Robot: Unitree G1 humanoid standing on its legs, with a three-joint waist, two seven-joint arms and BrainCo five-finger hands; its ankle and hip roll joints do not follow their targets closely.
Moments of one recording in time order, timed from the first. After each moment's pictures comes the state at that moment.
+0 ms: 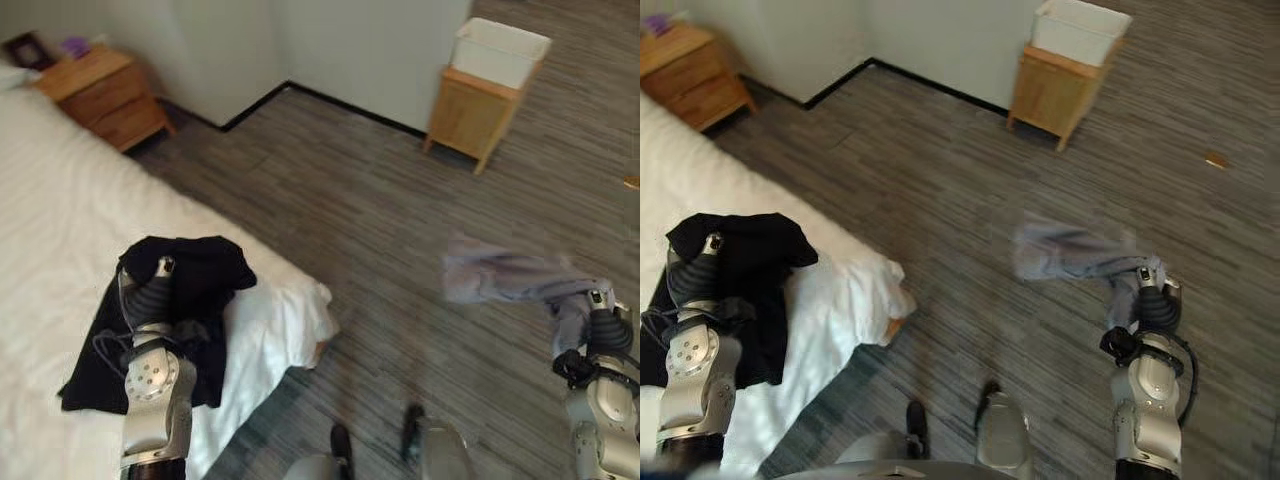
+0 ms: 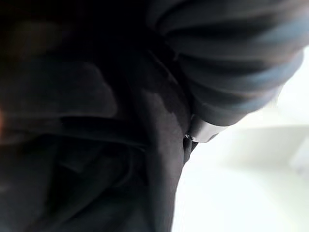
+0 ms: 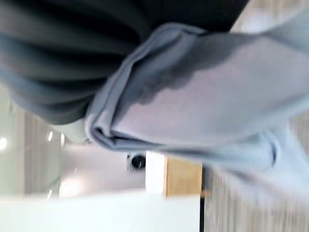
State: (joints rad) left arm 0.02 0.33 0.28 -0.07 -0.37 -0.09 0.28; right arm 0.13 -0.22 -0.34 -0.07 0.35 -0.06 -0.21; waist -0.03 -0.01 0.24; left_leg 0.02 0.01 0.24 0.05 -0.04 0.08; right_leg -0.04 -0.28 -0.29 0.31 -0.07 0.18
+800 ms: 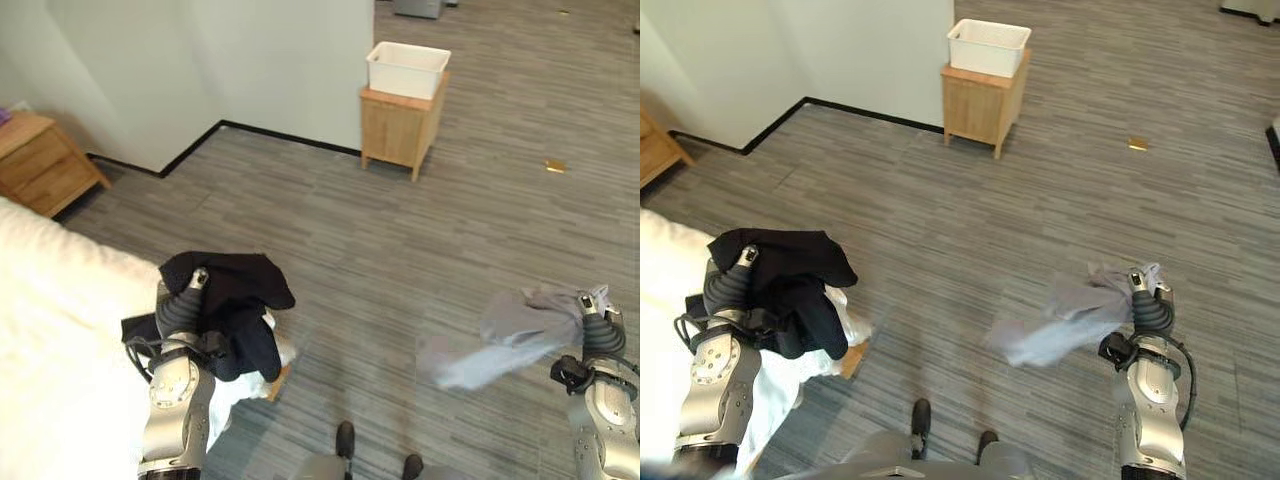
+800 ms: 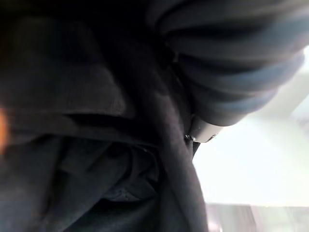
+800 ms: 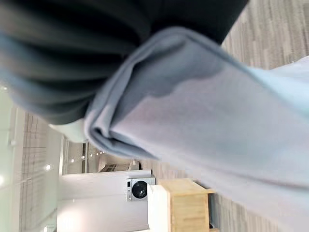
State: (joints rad) left arm 0.08 0.32 0.20 -0.08 -0.39 -0.08 0.21; right arm 0.16 -0.26 -0.29 -0.05 0.36 -0.05 -0.19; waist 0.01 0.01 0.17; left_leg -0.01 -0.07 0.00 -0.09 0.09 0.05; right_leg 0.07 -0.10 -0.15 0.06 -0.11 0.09
